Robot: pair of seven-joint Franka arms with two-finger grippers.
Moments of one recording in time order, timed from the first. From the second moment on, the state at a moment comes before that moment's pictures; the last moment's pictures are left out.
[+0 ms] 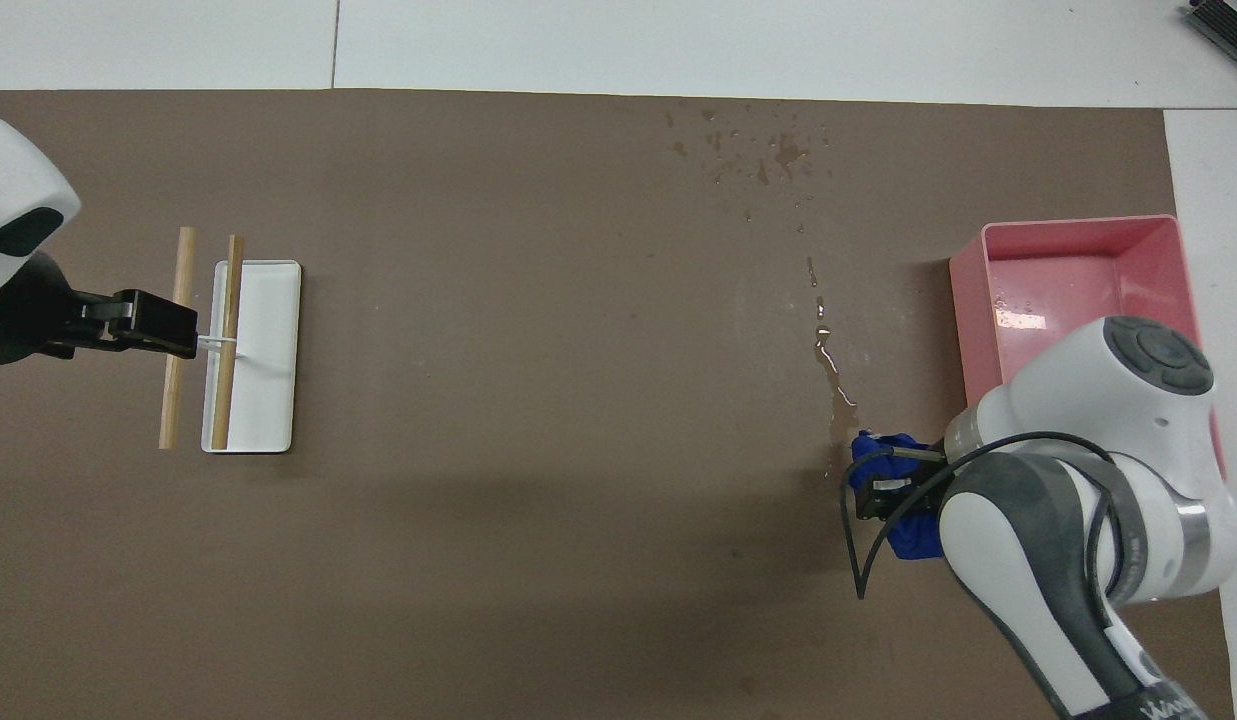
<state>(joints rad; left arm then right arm) 0.09 -0.03 -0.22 -1.58 -0.01 1.52 -0.08 0.09 -0.12 0.06 -2.28 0.22 1.79 0.24</state>
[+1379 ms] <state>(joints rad) -0.04 -0.02 -0.06 -1.59 -0.02 1.51 -0.07 0.12 0.11 0.07 -2.36 0.38 2.27 0.24</state>
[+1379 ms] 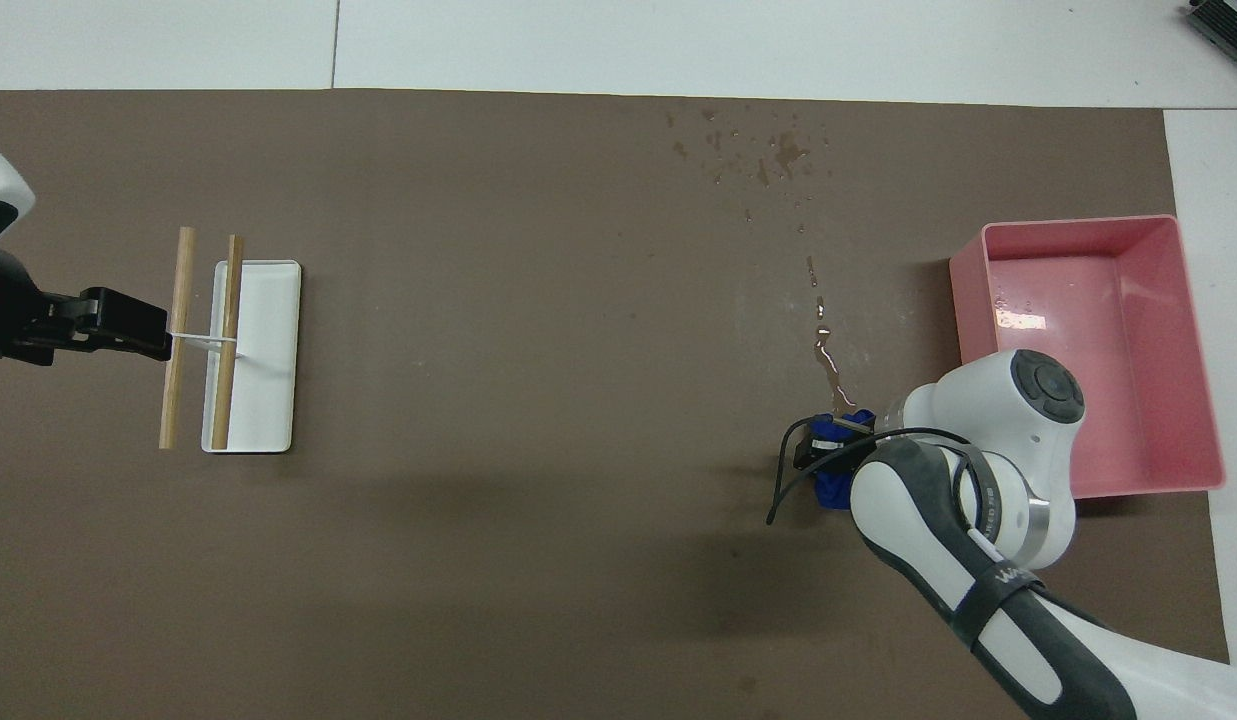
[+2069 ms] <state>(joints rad) -0.04 -0.02 -0.06 -1.57 -0.02 1.48 -0.05 0.10 0.20 0.06 -2.24 0.38 2.34 0.08</state>
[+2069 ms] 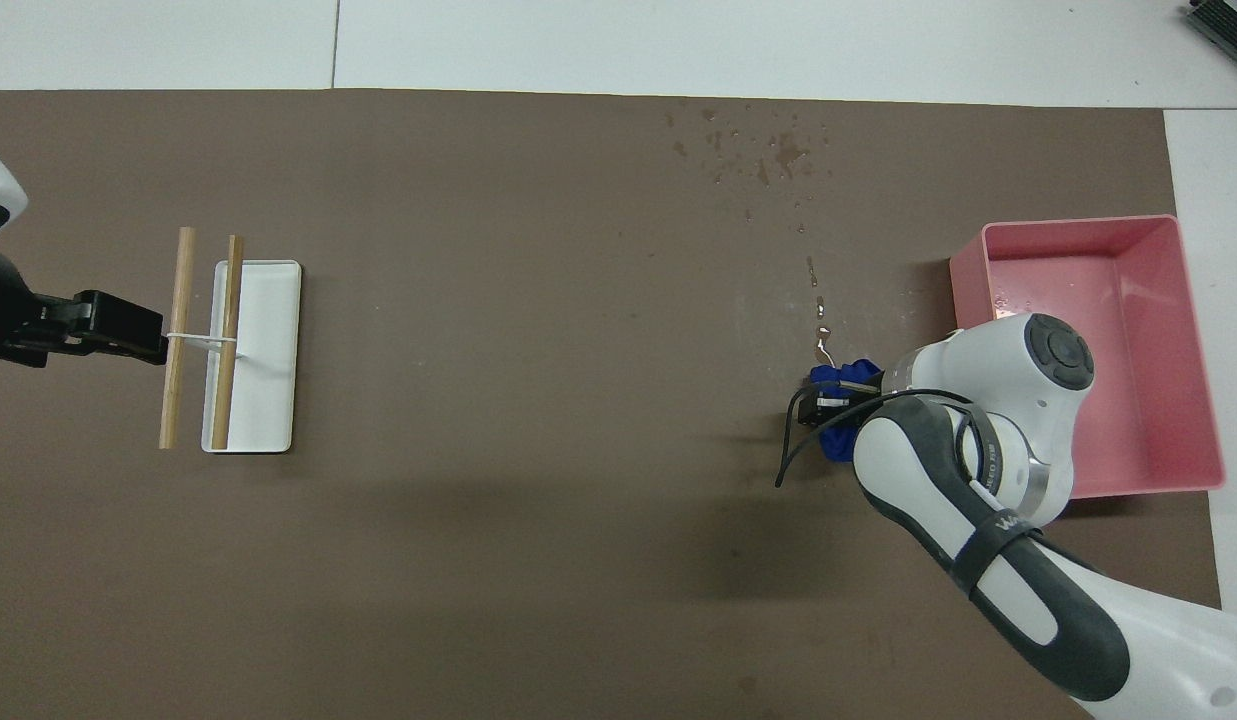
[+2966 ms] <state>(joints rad) -0.03 -0.02 -0.05 -1.57 -0.02 1.47 -0.05 0.10 0.45 0.06 -1.90 0.35 2.40 0.07</state>
